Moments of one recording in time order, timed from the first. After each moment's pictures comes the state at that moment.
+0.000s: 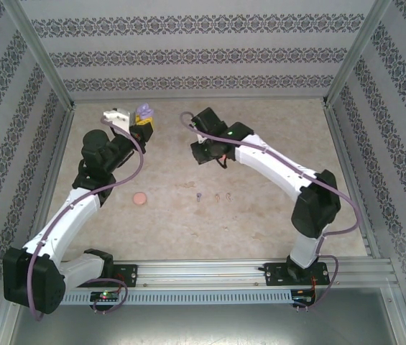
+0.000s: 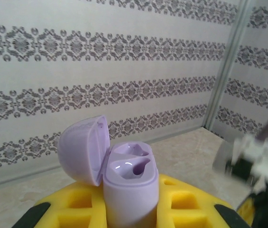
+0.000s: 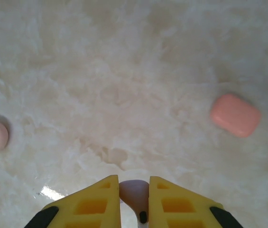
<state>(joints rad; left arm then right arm) -0.22 1.11 0.80 0.34 0.30 -0.10 0.70 1.77 1.66 -0.85 0.04 0.27</state>
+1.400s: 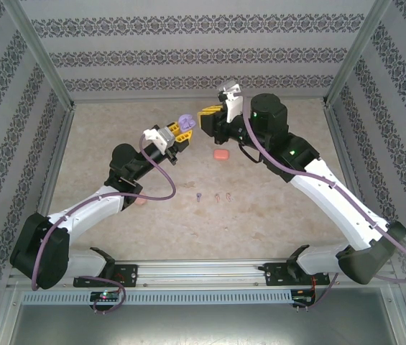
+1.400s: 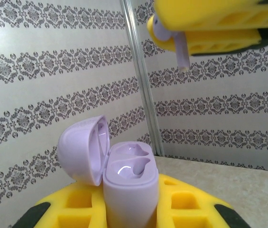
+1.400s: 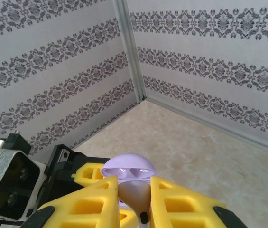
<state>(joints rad) -0.48 1.30 0.74 0.84 0.38 0.14 0.67 1.32 1.47 -0.33 -0.24 0.18</state>
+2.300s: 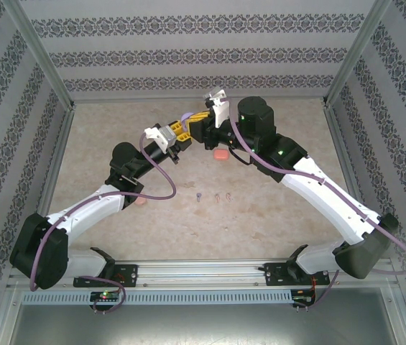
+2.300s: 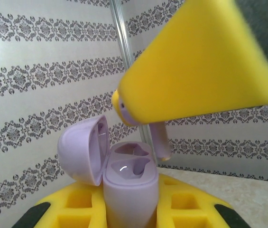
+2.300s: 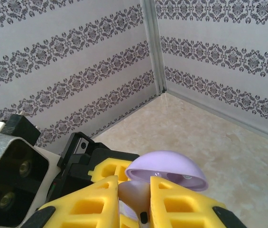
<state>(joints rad) -0.50 1.30 0.77 0.83 0.40 0.13 0.71 1.37 1.46 -0.30 -0.29 0.18</state>
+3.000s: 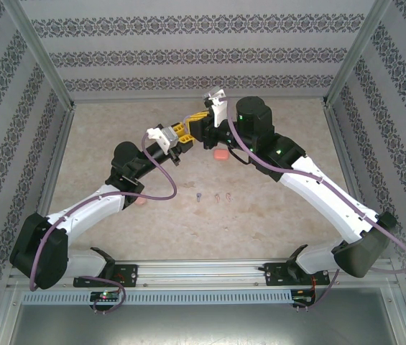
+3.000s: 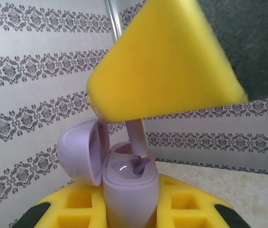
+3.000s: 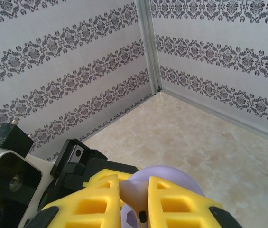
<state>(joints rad) -0.50 1.30 0.78 0.79 0.42 0.13 0.71 1.38 1.46 -0.30 -0.27 0.17</state>
